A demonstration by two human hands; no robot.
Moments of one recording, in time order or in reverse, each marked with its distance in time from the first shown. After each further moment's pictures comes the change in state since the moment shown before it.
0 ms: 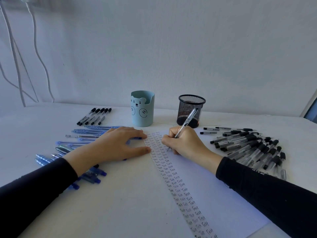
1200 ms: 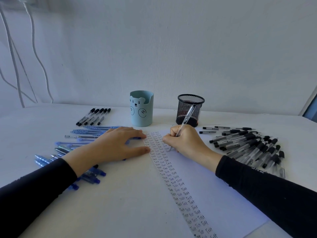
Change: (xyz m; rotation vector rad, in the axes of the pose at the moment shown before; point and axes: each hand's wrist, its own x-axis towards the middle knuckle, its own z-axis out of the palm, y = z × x) left_hand -0.001 0.002 -0.002 0.005 -0.015 -0.001; right_hand 0.004 0.009 -0.001 -0.042 0.030 -0.037
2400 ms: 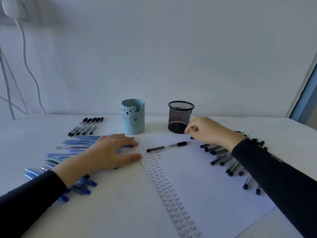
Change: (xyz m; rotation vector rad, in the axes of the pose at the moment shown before) left_hand 0.000 0.001 0.001 0.013 0.046 0.035; right_hand 0.027 0.013 -0.099 -0.697 -0.218 0.022
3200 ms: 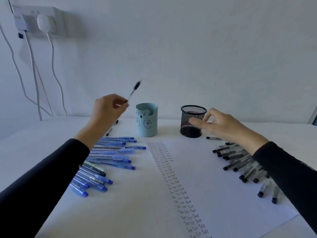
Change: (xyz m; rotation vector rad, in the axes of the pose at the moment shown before) left_hand 0.040 -0.020 -0.070 -0.229 0.795 -0.177; right_hand -0.018 -0.018 -0.027 0.304 0.133 0.200
